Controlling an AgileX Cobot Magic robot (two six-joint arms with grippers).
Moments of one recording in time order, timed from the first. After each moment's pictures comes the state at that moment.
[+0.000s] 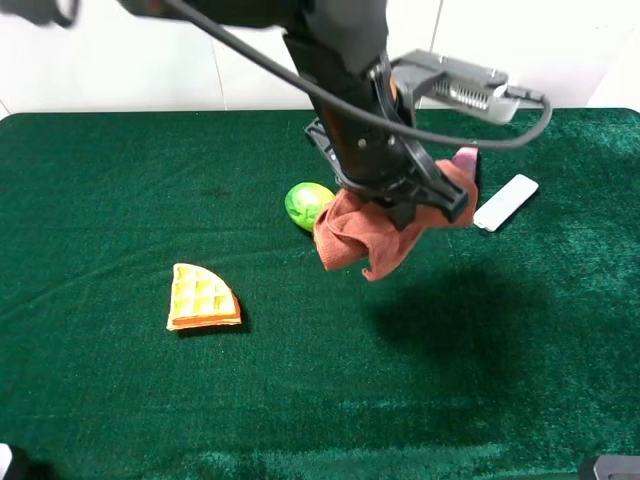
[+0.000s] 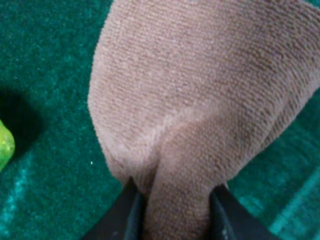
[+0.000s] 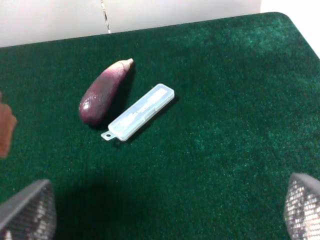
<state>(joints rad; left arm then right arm) -0.95 1.99 -1.52 -0.10 0.72 -0.04 0.02 -0.01 -0.50 -0.01 1.03 0.05</state>
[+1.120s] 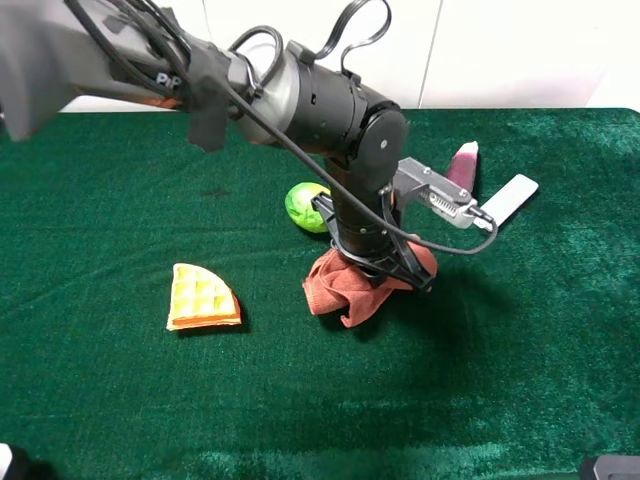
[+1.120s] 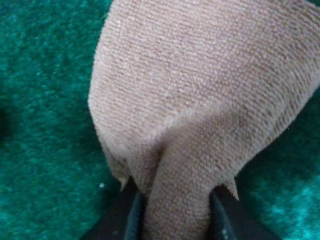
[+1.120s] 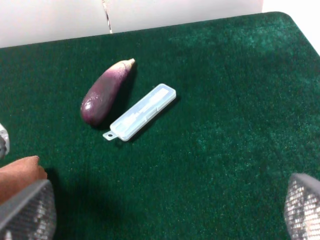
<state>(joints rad) -0.96 2.22 -1.52 0.00 0.65 -0.05 0.02 -0.01 -0.50 0.00 1.03 0.05</state>
